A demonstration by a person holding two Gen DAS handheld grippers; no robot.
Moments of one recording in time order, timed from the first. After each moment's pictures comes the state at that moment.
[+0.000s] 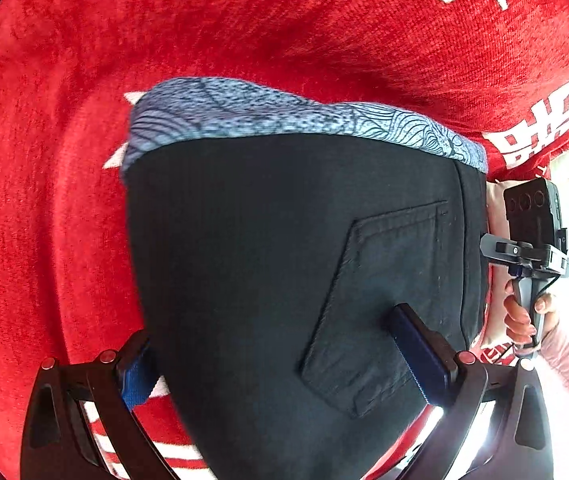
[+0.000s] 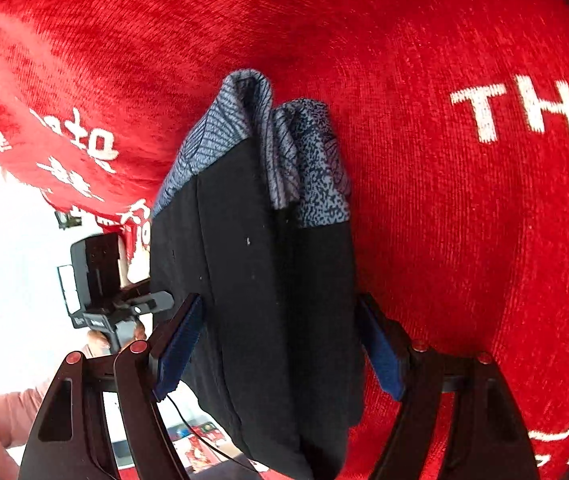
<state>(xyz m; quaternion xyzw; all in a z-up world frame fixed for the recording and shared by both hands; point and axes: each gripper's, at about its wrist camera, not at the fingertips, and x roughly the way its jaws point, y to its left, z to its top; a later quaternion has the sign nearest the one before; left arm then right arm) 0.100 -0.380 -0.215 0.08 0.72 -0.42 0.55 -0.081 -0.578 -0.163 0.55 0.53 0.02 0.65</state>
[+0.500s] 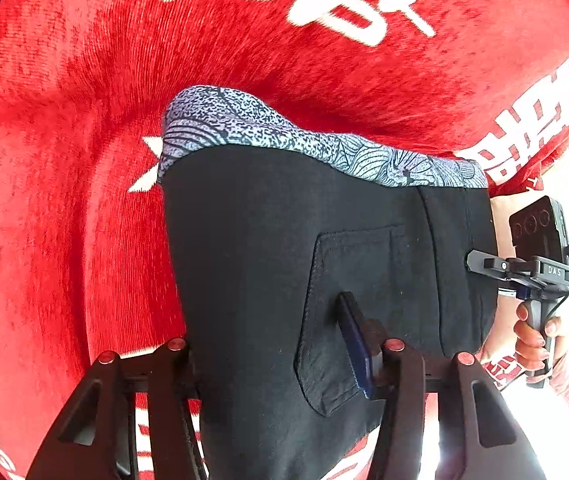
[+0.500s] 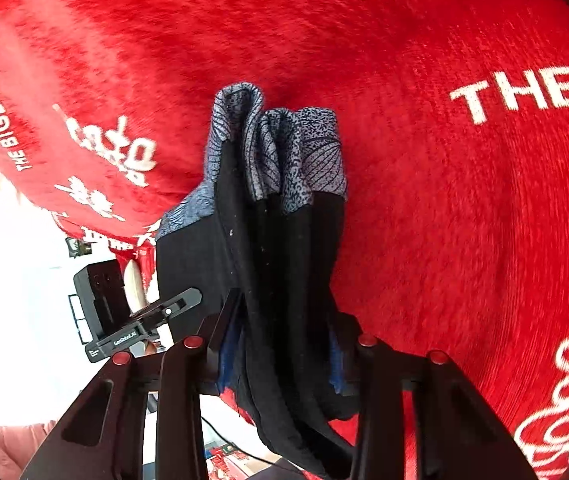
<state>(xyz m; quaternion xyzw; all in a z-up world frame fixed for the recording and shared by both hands) 0.088 -0.360 -0.160 0.07 0.68 -0.42 0.60 -0.097 -0.564 -0.114 0.58 0.49 -0.01 0.65</state>
